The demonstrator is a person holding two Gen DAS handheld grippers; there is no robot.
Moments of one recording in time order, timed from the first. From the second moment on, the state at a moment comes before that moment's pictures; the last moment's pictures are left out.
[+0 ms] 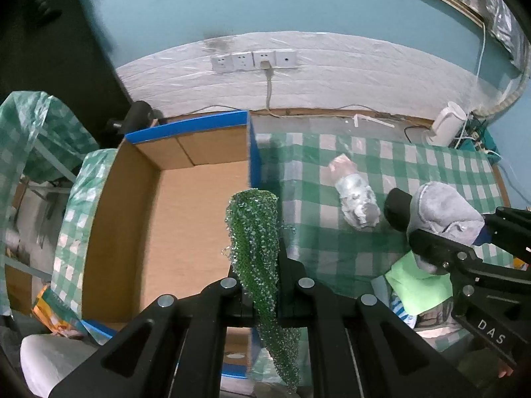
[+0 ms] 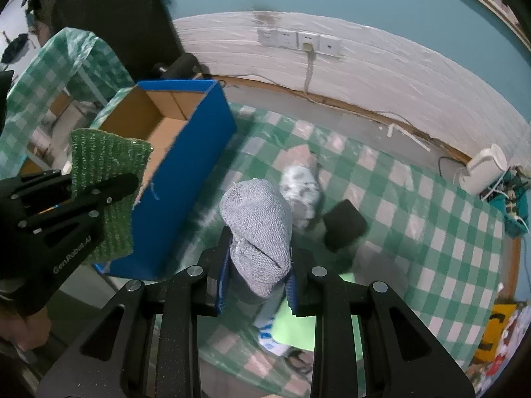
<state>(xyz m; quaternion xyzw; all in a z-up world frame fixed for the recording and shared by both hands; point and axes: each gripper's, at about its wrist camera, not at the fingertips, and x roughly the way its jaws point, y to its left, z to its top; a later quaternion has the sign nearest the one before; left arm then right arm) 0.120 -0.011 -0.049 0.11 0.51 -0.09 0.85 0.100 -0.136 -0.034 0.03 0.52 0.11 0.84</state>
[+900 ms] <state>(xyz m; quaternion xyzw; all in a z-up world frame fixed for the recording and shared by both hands) 0.133 0.085 -0.068 0.07 0.52 -0.02 0.85 0.140 -0.020 -0.034 -0.01 0.53 0.19 0.83</state>
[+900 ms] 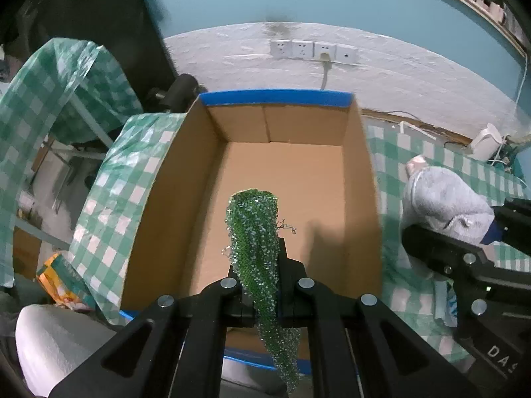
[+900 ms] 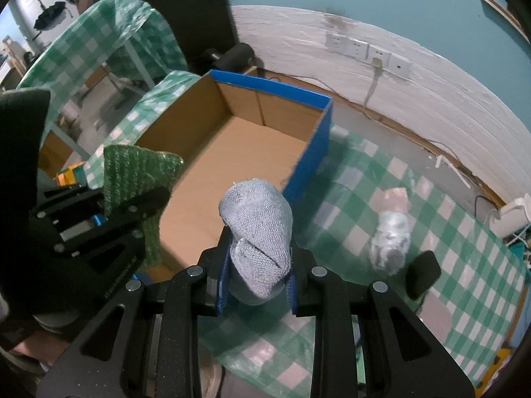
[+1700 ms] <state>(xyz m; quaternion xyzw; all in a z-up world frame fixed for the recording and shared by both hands) 0.146 0.135 -0.096 0.06 0.55 0.03 0.83 0.165 0.039 -0.068 -0.02 0.56 0.23 0.80</state>
